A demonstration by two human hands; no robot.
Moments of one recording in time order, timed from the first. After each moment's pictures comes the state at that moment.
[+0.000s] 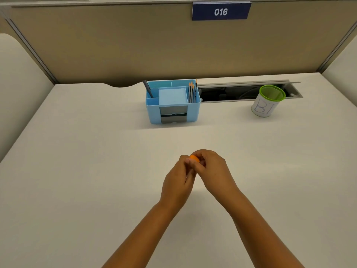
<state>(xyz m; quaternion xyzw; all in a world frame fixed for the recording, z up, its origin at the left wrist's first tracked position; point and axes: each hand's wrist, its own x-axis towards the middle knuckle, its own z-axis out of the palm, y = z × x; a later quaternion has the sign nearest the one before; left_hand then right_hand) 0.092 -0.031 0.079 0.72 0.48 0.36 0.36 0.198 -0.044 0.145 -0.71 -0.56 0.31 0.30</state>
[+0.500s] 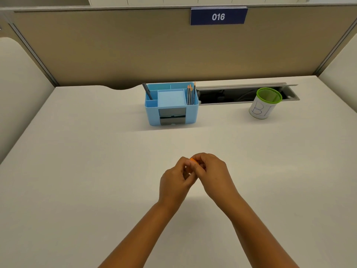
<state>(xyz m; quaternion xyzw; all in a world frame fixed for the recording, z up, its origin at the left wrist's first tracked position) 0.093 -0.035 0.089 0.69 0.50 0.39 0.35 0.199 -0.054 0.149 -0.71 -0.56 0.29 0.31</state>
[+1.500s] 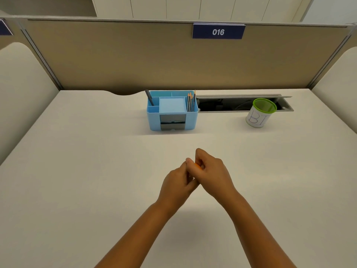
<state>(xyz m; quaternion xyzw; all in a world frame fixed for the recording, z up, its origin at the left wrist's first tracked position) 0.093 -0.041 0.113 0.74 0.46 0.33 0.36 0.207 -0.051 0.144 -0.66 -0.62 0.25 0.33</state>
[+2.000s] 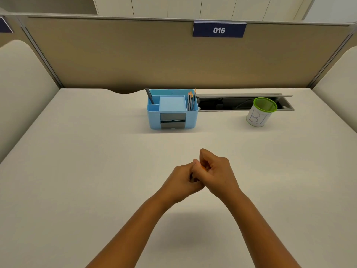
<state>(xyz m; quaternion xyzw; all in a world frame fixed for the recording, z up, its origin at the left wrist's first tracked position) 0.095 -0.034 0.128 0.72 0.41 0.25 0.50 0.217 -0.059 0.146 -0.62 -0.63 0.25 0.39</state>
